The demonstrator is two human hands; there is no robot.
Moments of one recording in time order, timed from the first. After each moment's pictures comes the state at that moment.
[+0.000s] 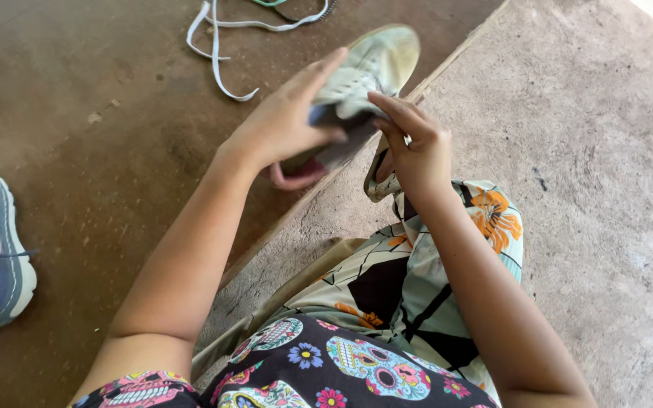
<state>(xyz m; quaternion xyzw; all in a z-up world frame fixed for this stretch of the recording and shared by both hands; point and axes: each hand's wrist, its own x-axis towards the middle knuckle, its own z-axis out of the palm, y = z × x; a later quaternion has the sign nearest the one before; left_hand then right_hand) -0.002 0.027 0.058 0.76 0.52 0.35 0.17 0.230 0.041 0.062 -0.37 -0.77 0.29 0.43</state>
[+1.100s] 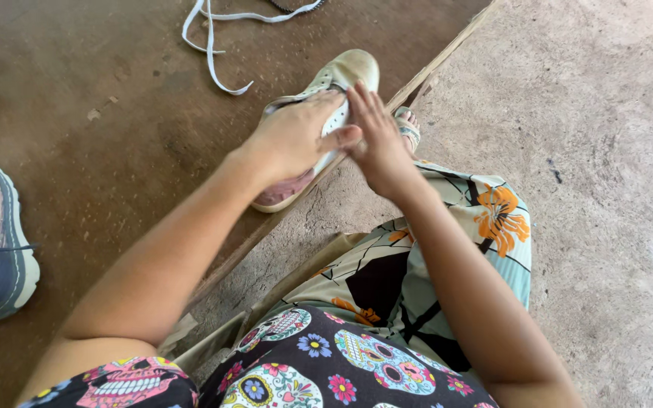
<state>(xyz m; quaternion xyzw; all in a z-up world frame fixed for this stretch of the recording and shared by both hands) 0.034 0.016 0.049 0.77 0.60 0.10 0.16 0.224 0.064 0.002 -0.33 -0.87 0.23 0.29</state>
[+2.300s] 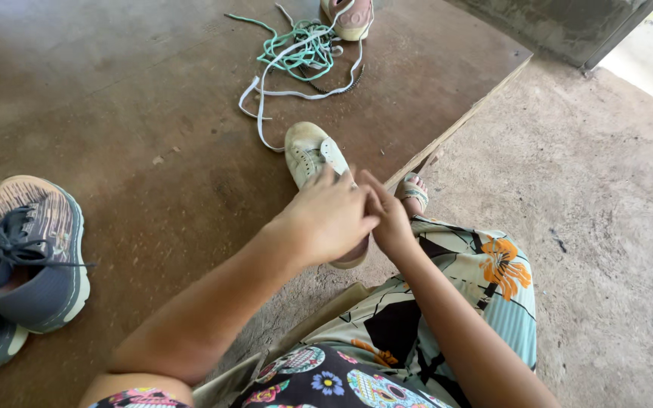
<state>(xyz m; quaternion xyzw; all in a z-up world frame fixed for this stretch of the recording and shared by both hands) 0.062 -0.048 0.112 0.76 0.64 0.03 0.09 0.199 0.046 -0.055 -0.31 -0.67 0.57 0.36</state>
